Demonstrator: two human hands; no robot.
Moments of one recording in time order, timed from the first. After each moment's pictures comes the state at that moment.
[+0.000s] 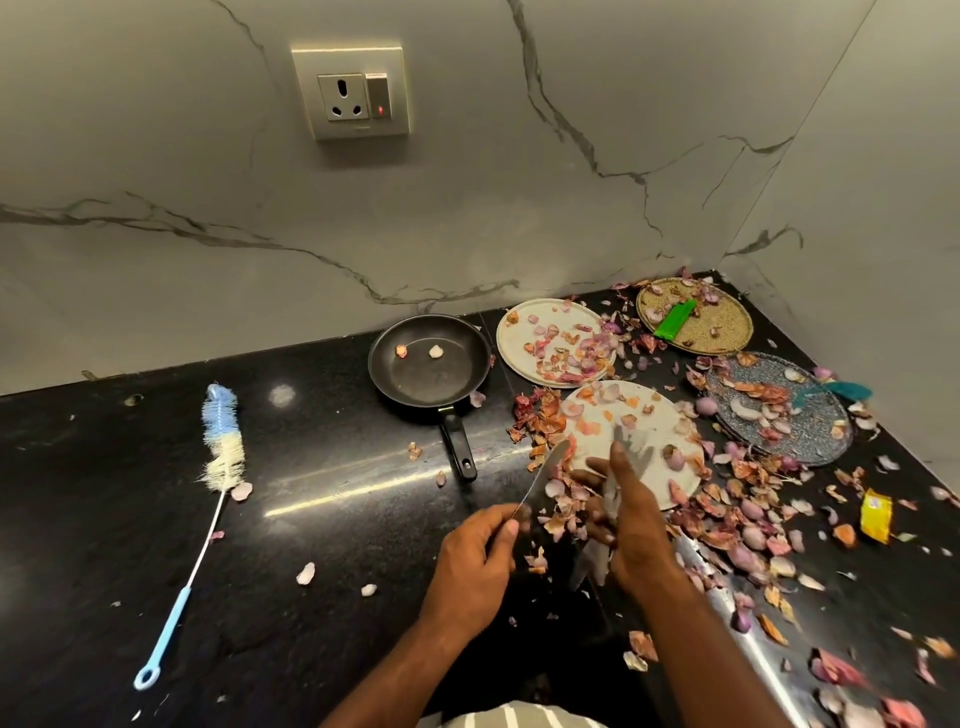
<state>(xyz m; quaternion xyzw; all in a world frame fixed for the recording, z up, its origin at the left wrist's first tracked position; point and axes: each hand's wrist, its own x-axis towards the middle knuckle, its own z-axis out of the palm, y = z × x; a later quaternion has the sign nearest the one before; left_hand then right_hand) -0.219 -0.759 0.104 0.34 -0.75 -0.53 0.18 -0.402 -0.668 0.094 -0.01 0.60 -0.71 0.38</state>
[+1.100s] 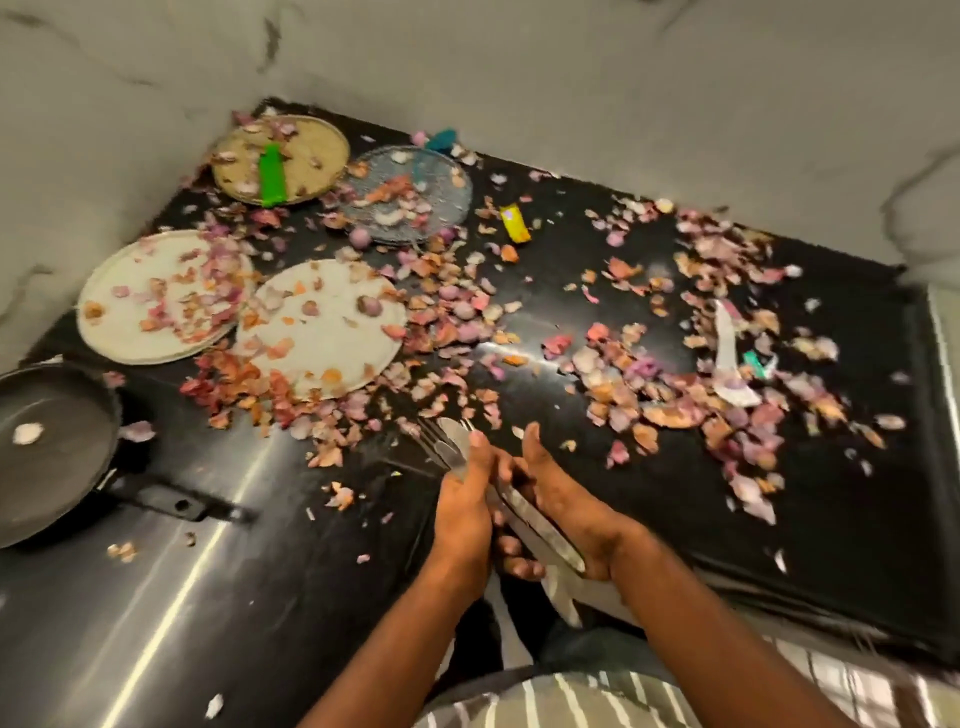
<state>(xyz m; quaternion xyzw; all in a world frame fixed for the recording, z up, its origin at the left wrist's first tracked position) -0.260 -0.621 0.099 0.23 -0.53 -0.80 -0.17 -0.265 -0.497 0.119 0.19 0.49 -0.73 0.45</state>
